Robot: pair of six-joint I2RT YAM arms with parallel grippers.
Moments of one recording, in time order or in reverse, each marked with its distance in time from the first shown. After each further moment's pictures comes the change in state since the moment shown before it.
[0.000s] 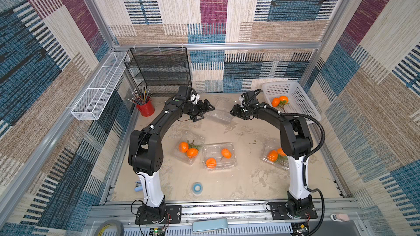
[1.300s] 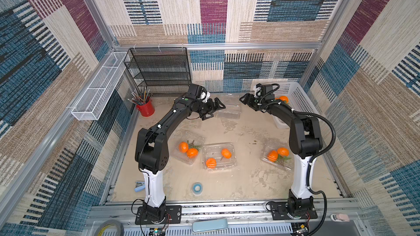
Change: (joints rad) left arm -0.093 0.028 0.057 0.071 0.021 -0.047; right arm -0.158 0.021 0.053 0.142 -0.147 0.029
